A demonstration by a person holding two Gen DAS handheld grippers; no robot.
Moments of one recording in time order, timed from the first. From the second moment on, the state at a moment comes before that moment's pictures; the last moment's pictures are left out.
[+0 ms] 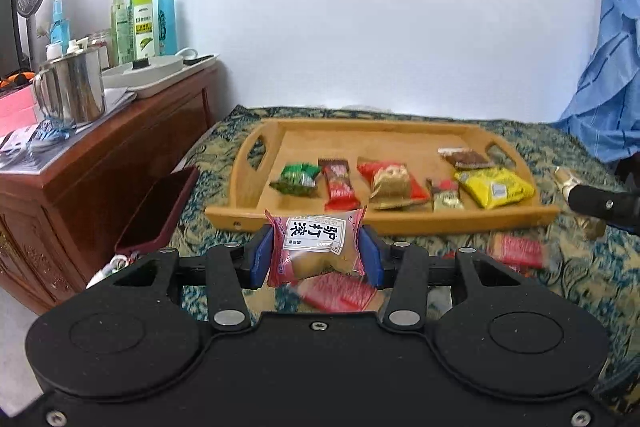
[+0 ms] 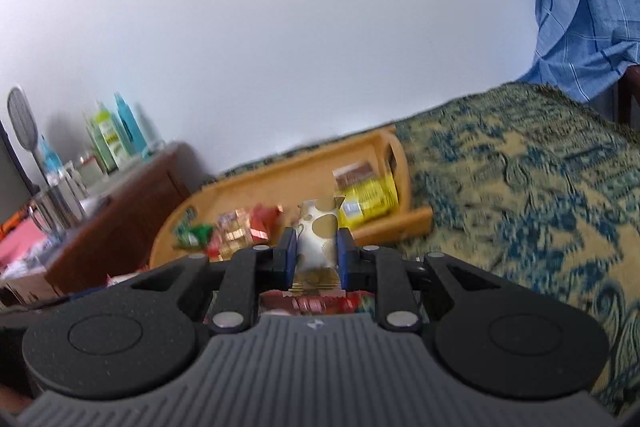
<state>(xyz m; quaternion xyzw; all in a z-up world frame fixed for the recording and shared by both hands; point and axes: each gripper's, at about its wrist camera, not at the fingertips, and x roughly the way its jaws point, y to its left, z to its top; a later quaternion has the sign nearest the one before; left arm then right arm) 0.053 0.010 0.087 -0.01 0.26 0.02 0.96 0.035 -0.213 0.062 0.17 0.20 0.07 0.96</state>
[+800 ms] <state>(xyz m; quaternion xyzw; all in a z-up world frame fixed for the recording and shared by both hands) 0.155 0.014 0.136 -0.05 0.28 -0.01 0.96 0.141 -0.220 0.121 0.14 0.19 0.11 0.96</state>
